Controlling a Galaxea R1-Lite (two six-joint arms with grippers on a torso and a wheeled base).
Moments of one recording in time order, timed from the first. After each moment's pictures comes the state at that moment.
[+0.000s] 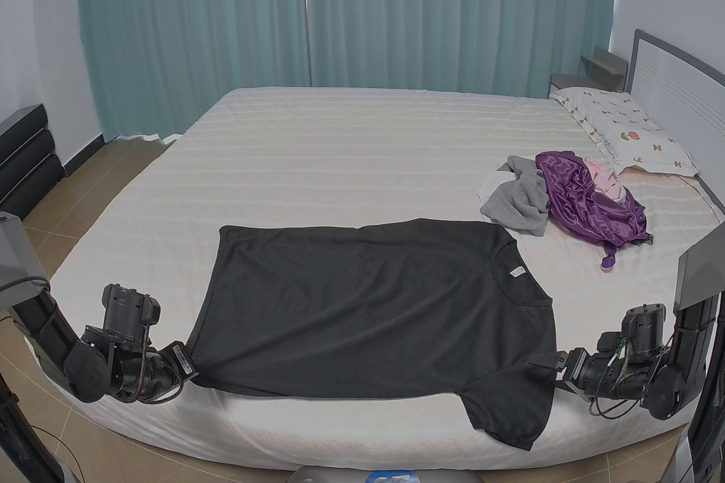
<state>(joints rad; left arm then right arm) -0.14 1.89 -0.34 -0.60 0.04 -0.75 0.09 2.21 -0.05 -1.41 0.37 0.72</state>
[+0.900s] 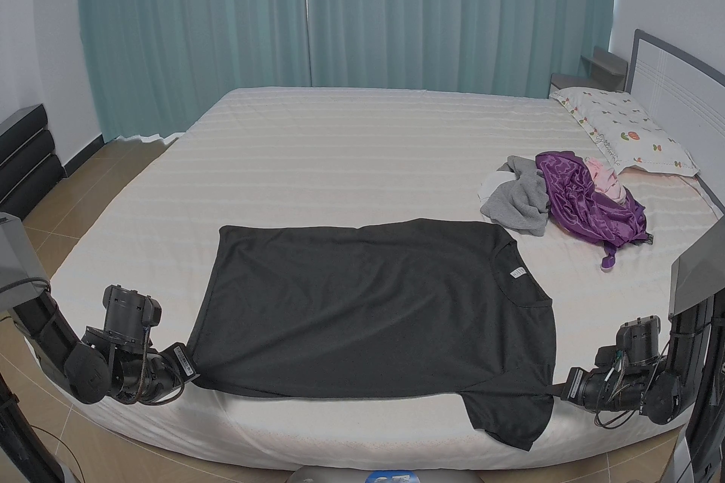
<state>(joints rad) -0.14 1.89 -0.34 -0.60 0.04 -0.75 0.09 2.25 -0.02 -1.37 0.30 0.58</state>
